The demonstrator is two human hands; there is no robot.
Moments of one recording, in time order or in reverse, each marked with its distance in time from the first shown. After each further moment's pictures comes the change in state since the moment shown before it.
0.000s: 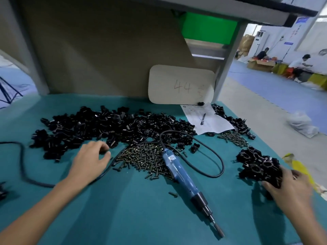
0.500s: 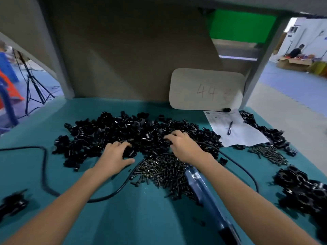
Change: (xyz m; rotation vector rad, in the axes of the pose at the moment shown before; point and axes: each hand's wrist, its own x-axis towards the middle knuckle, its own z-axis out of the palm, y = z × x) left_hand 0.068 -0.019 0.016 0.218 -0.270 -0.046; right_hand -0.010 -0.349 0.099 -0.036 -0.488 -1.039
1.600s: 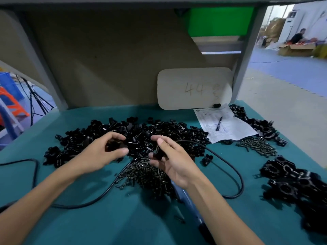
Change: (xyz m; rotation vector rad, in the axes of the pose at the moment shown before) left_hand -0.048 0.073 -0.082 -0.547 -0.048 0.106; right_hand -0.090 -0.028 -0.023 1.910 0.065 0.152
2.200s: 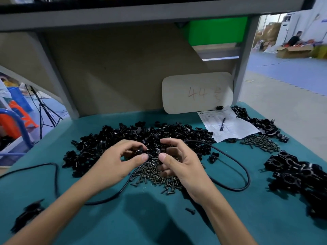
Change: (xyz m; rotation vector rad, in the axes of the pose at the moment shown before) left_hand -0.068 0.049 0.007 0.005 0.085 0.212; right_hand -0.063 0.007 0.025 -0.372 -0.060 -0.354
